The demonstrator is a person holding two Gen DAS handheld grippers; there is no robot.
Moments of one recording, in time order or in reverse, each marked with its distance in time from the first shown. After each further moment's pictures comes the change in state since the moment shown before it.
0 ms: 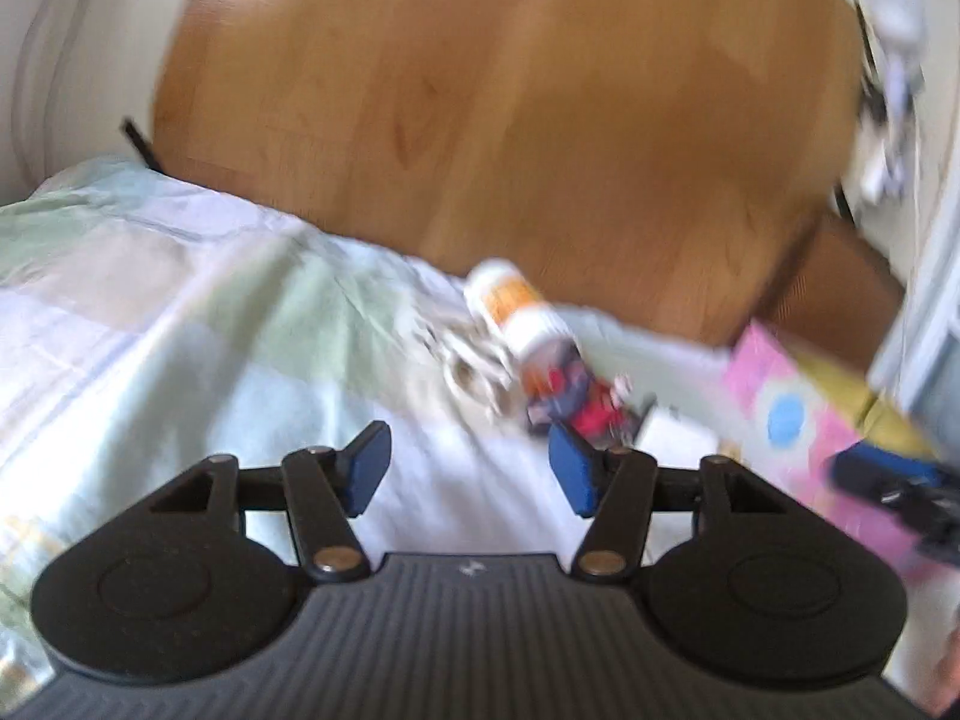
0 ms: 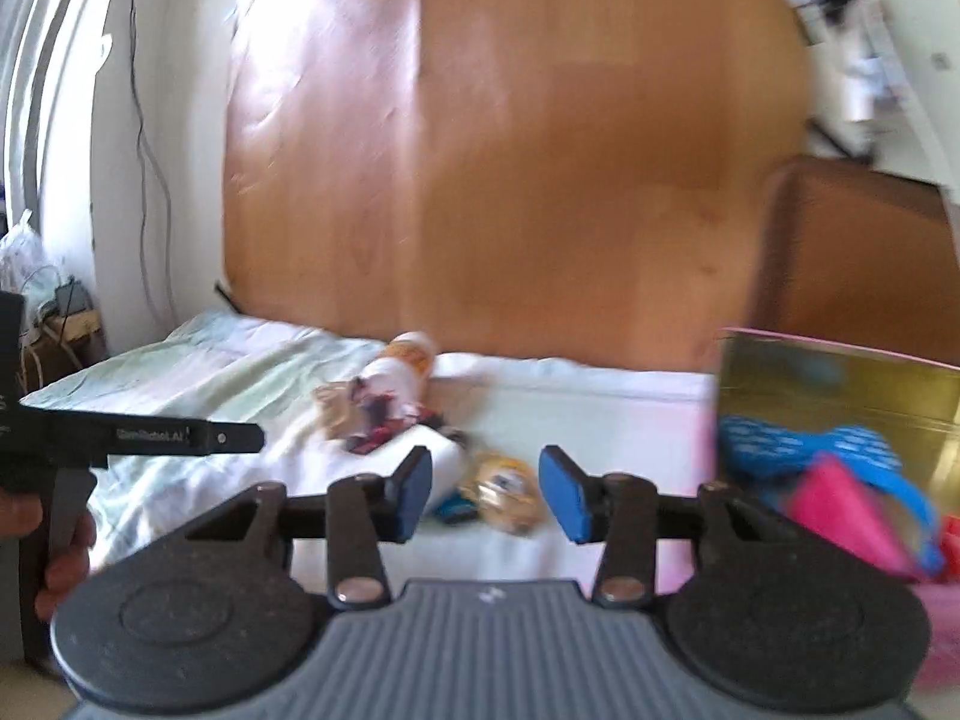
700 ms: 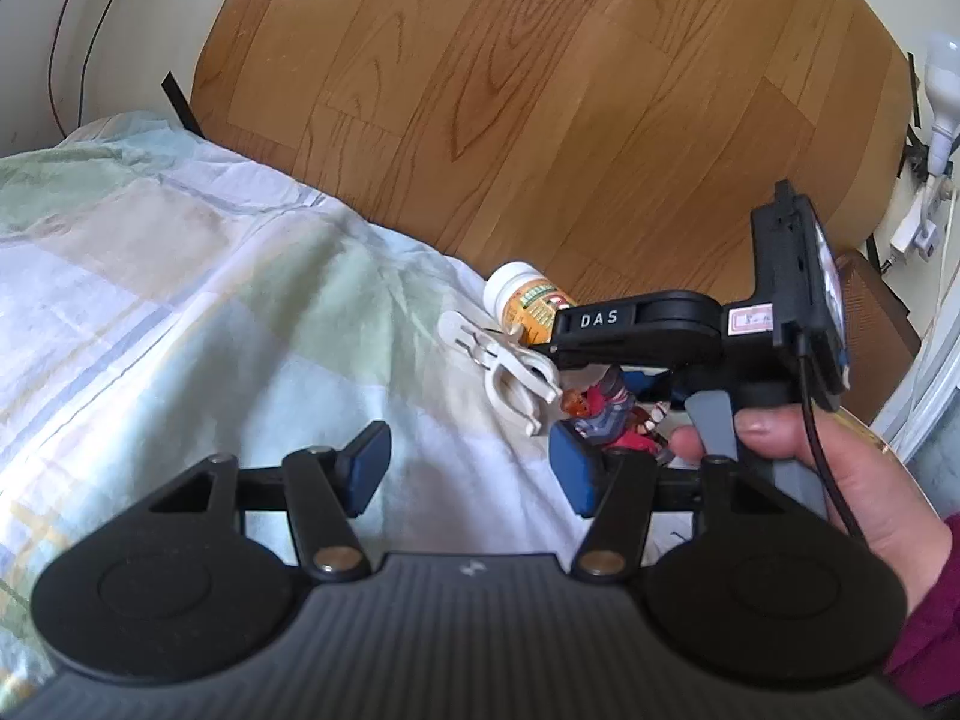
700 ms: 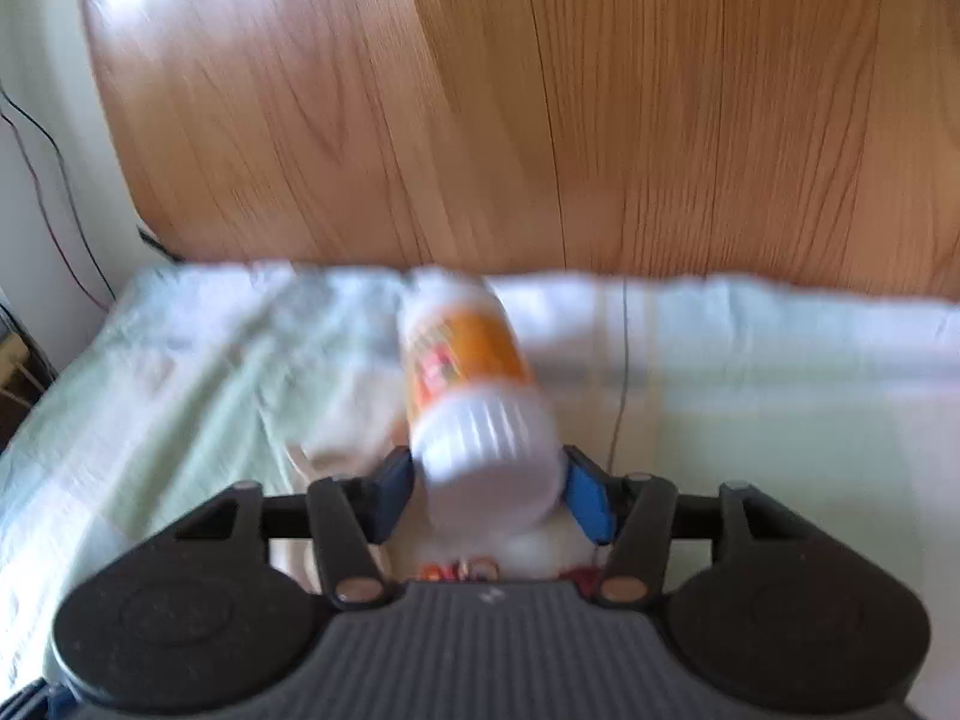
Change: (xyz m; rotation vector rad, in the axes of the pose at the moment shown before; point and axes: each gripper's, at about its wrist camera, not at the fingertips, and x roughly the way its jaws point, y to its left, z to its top) left arm 0.000 0.020 0.004 -0.104 0.043 0.006; right arm 0.228 0.034 0.061 0.201 0.387 0.033
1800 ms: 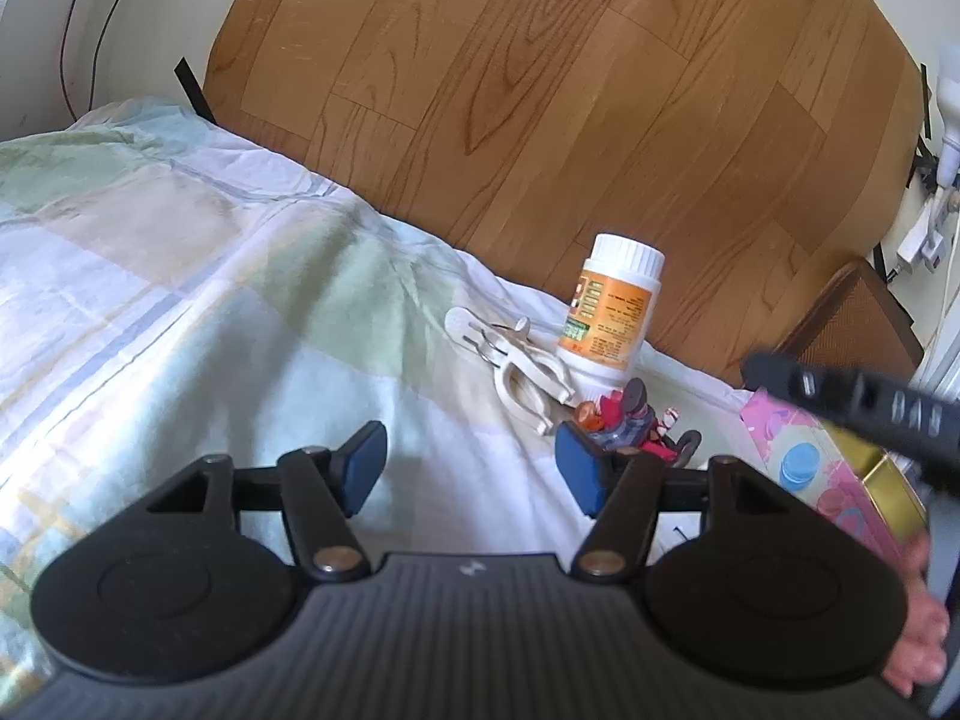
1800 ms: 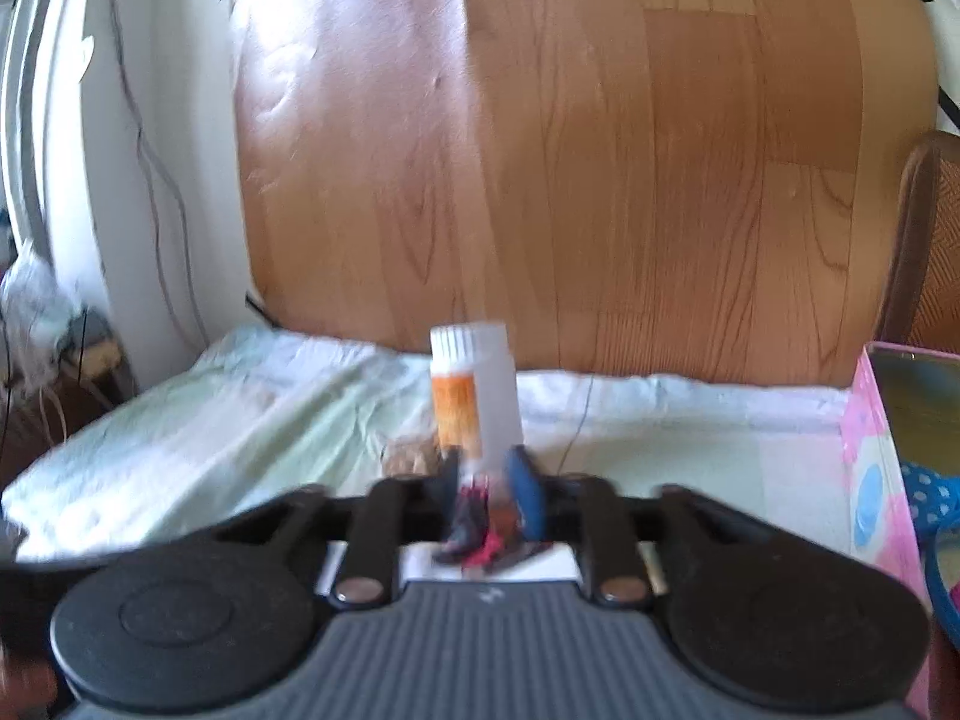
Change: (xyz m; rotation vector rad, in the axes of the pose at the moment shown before) left arm 0.001 0.008 0.003 -0.024 0.020 -0.001; right arm -0.141 -0.007 -0.064 -0.147 -0.360 0.033
